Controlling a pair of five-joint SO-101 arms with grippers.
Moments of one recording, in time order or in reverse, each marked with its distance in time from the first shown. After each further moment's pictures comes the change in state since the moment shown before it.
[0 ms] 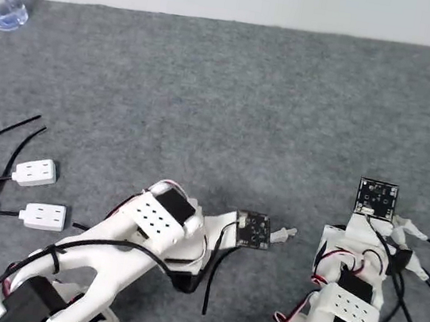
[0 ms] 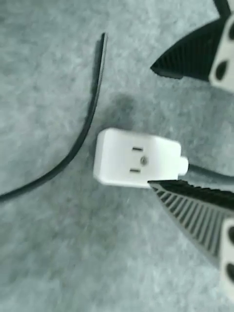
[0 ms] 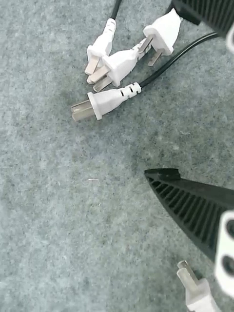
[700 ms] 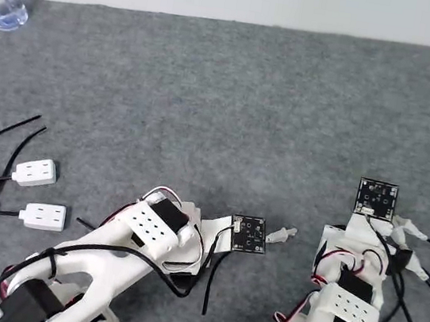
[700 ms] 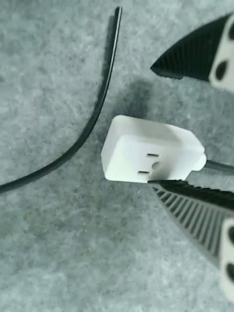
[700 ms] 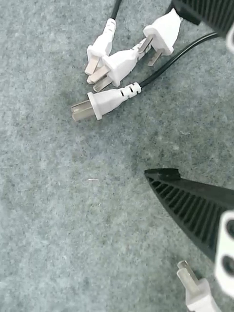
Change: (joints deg) left arm -0.2 -1.0 6.9 -10.3 0.0; right arm 0.0 0.0 0.0 0.0 0.0
